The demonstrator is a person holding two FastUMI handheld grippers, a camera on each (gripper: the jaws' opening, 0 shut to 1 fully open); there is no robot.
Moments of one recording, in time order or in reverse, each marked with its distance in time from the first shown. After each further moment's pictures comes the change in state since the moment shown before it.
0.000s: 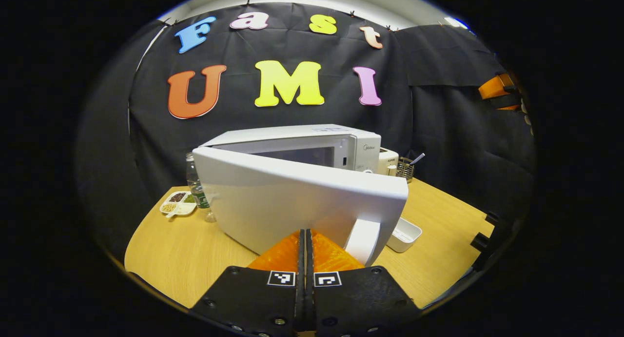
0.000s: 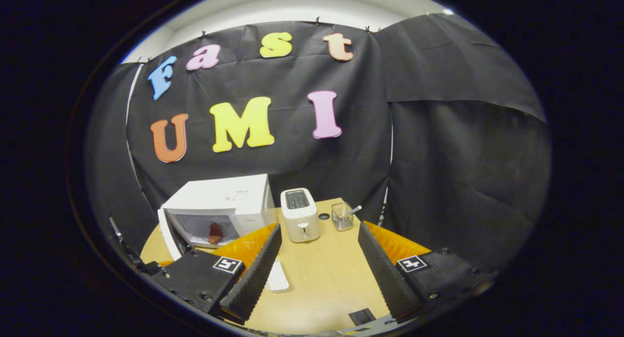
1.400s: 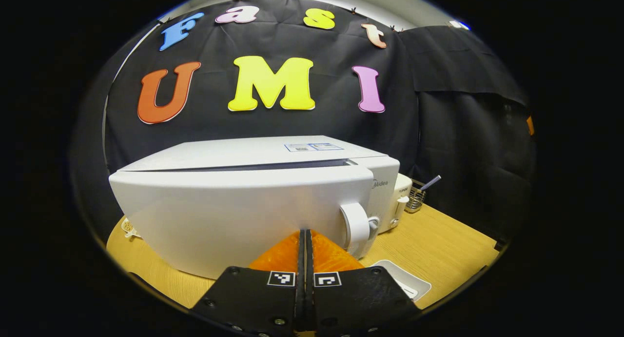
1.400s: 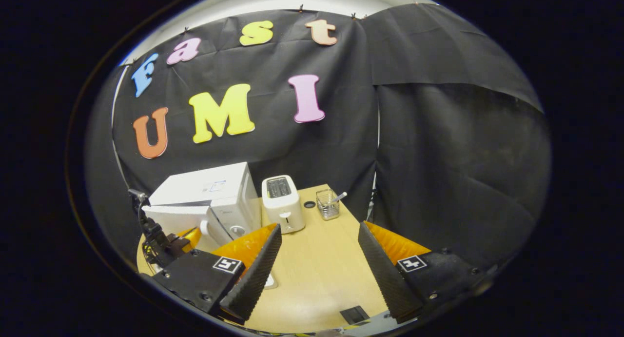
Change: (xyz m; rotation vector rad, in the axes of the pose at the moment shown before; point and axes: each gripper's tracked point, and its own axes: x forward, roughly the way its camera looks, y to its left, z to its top) left arm 0.158 -0.033 0.056 -0.040 -0.054 -0.009; right arm 0.026 -0.037 -0.022 0.043 0.102 -0.065
